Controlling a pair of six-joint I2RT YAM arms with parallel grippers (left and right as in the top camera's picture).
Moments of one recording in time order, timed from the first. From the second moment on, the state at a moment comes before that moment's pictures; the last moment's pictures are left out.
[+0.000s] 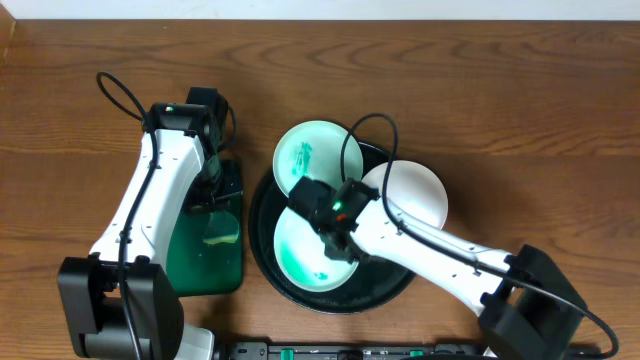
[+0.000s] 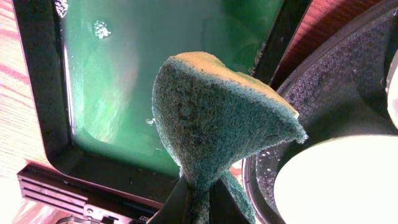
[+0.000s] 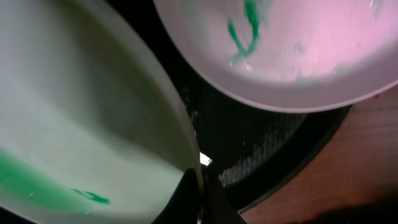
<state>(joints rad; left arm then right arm) -0.09 1.65 1.32 -1.36 -0.06 -0.43 0.96 1.79 1.31 -1.17 0.13 1.08</state>
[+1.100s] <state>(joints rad) -0.09 1.65 1.32 -1.35 -0.06 -0.43 0.75 1.79 1.25 -0.86 0.07 0.14</state>
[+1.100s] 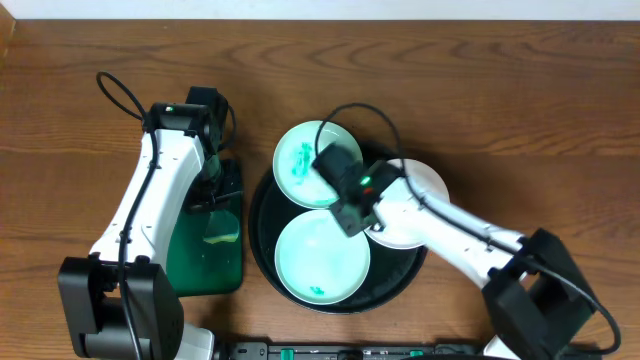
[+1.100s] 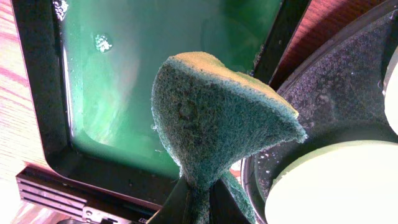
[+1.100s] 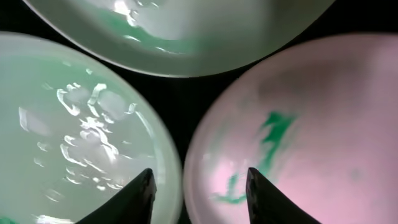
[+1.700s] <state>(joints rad) -0.09 1.65 1.32 -1.34 -0.06 -0.43 0.71 1.92 1.25 -0.85 -0.31 -0.31</state>
